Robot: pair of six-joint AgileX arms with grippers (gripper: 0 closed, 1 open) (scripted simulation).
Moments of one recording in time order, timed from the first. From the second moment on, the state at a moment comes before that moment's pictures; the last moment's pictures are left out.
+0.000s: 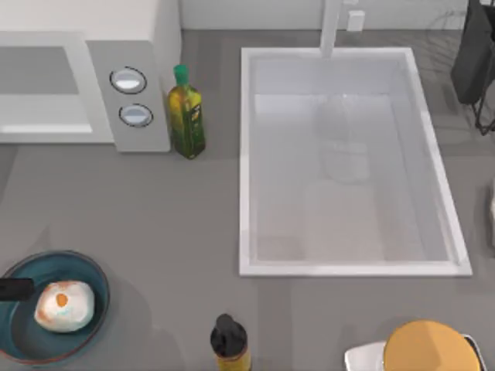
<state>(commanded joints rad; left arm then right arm) -0.12 -0.06 0.01 -0.07 -0.12 0.00 0.00 0.00 0.00 0.00 0.00 0.00</state>
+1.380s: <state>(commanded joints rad) -0.36 -0.03 0.11 -0.15 -0.36 0.00 0.00 0.00 0.00 0.00 0.00 0.00</state>
